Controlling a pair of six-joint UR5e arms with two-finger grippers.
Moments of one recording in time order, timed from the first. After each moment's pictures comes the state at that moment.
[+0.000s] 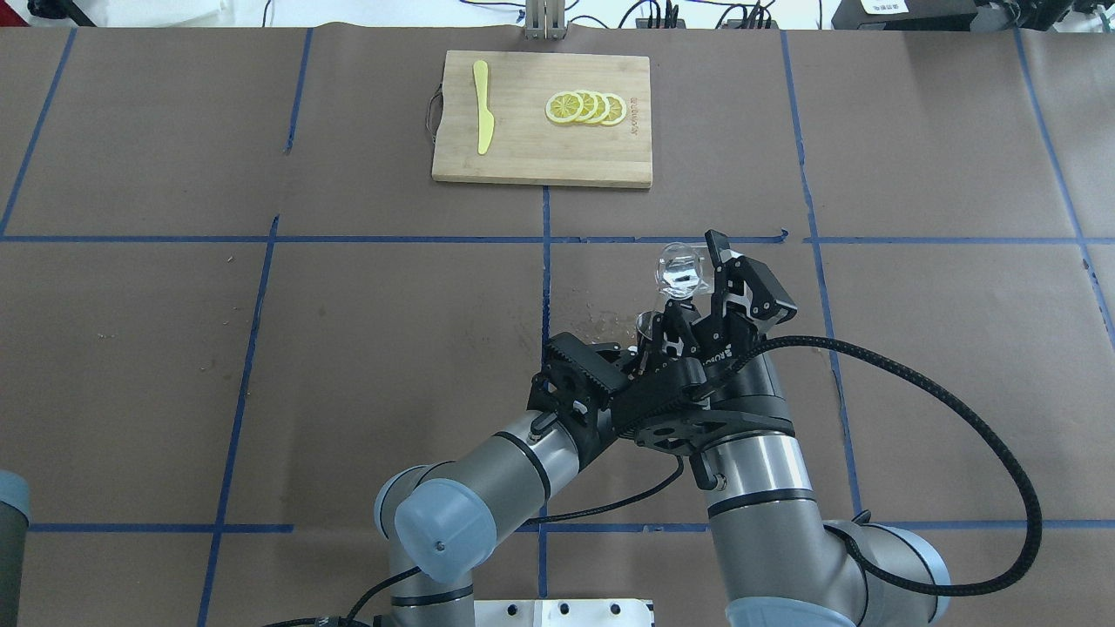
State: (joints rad) left arm -0.16 -2.33 -1.39 -2.79 -1.07 -0.62; right arm 0.07 -1.27 2.03 -1.01 0.25 0.03
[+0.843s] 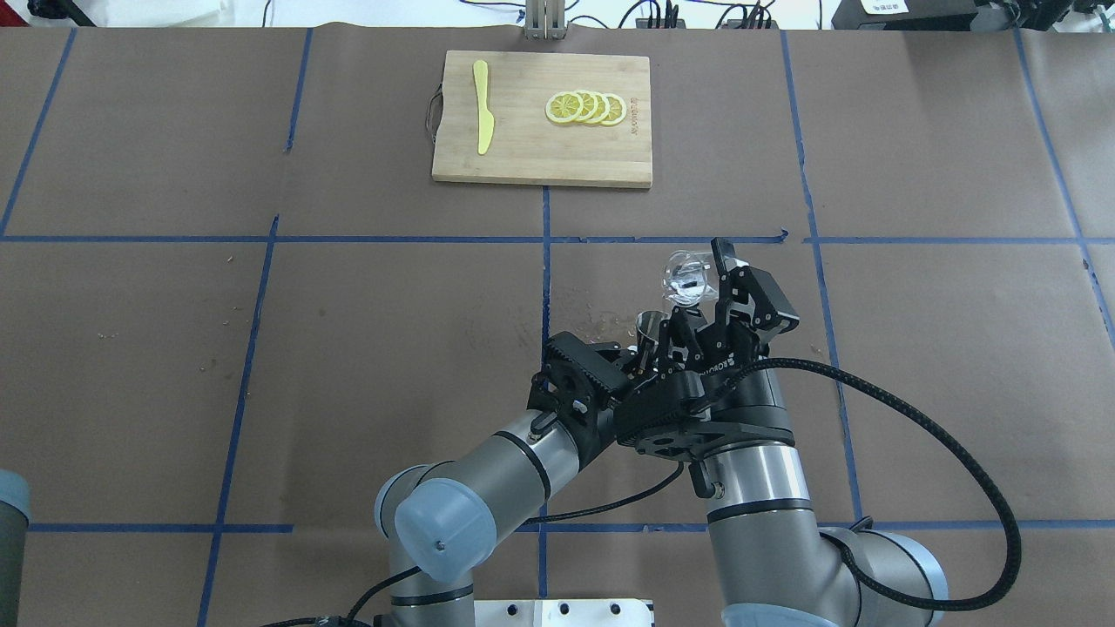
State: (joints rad) left arm -0.16 -2.33 -1.39 -2.80 -1.07 -0.62; right arm 0.06 -1.28 2.01 -1.01 0.20 0.02
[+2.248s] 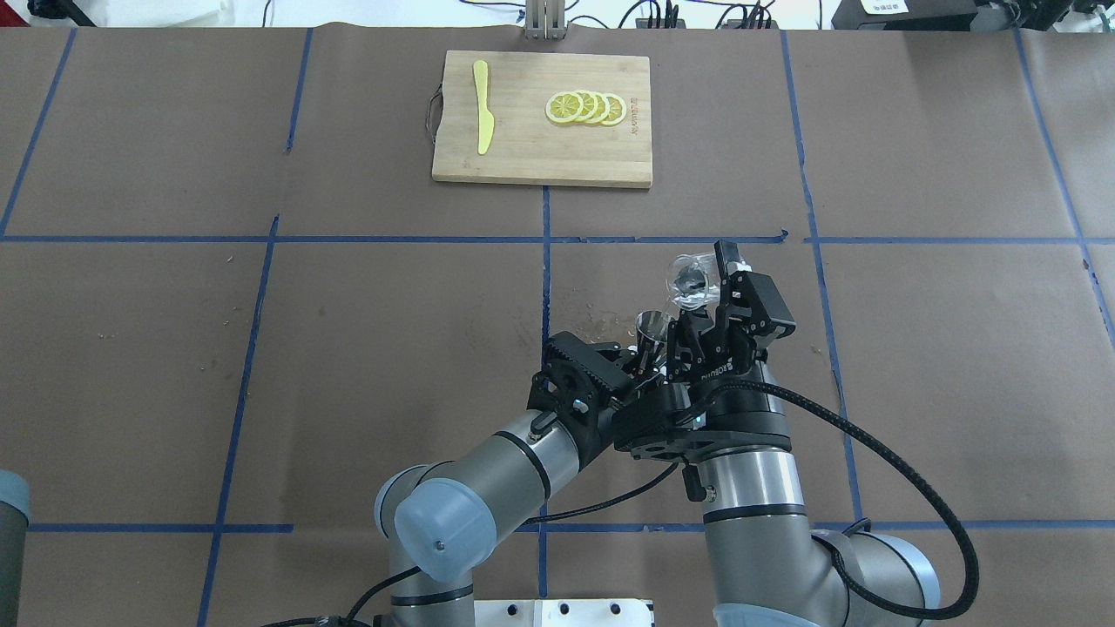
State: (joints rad) left arm -0.16 -2.33 -1.39 -2.80 -1.07 -0.62; right arm 0.06 -1.28 1.98 -1.01 0.14 -0.07
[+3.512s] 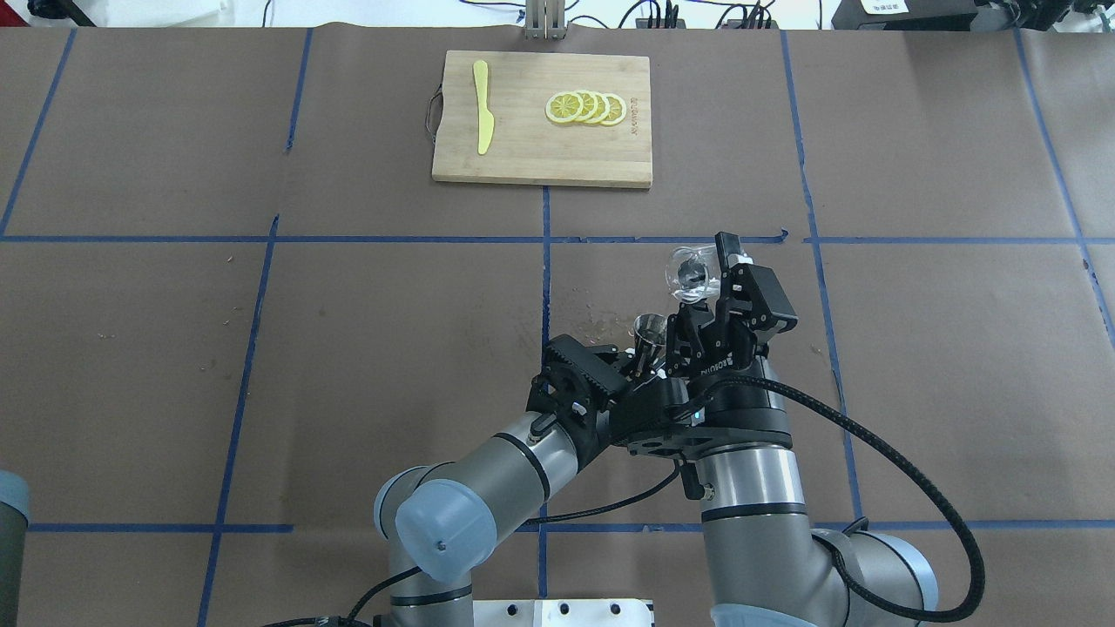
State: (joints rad) left arm -0.16 -2.32 -1.38 -2.80 -1.07 -0.62; right arm 0.06 -1.27 1.99 -1.01 0.13 -0.10
